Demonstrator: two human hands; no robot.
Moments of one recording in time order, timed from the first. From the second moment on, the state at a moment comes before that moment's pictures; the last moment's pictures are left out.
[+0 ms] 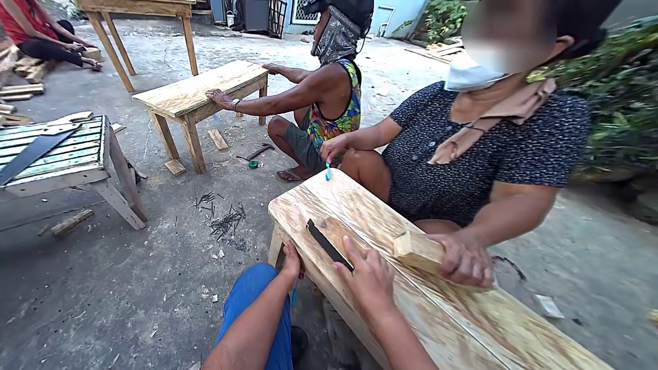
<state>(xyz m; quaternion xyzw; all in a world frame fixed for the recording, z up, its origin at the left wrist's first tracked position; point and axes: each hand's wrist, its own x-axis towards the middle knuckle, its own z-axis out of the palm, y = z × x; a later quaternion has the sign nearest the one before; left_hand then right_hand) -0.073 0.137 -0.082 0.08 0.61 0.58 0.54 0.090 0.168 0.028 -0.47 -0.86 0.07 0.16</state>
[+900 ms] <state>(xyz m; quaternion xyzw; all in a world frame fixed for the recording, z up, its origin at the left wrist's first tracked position) -0.075 0.139 -0.086 0.08 0.60 0.58 0.54 0.103 0.181 0.032 -0.50 -0.85 0.07 0.13</state>
